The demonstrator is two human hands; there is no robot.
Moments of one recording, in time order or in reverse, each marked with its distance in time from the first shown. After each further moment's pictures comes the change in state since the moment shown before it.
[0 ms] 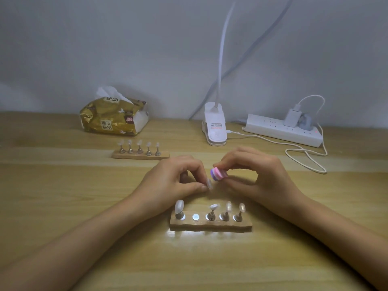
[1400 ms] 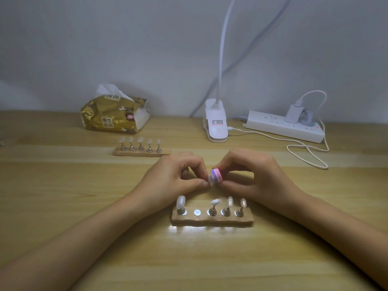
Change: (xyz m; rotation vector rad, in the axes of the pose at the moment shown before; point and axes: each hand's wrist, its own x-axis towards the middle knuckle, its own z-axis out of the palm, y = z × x) left_hand -0.002 0.002 -0.001 0.011 0.021 -0.009; right_hand 0.001 -0.006 0.001 0.010 -0.054 0.004
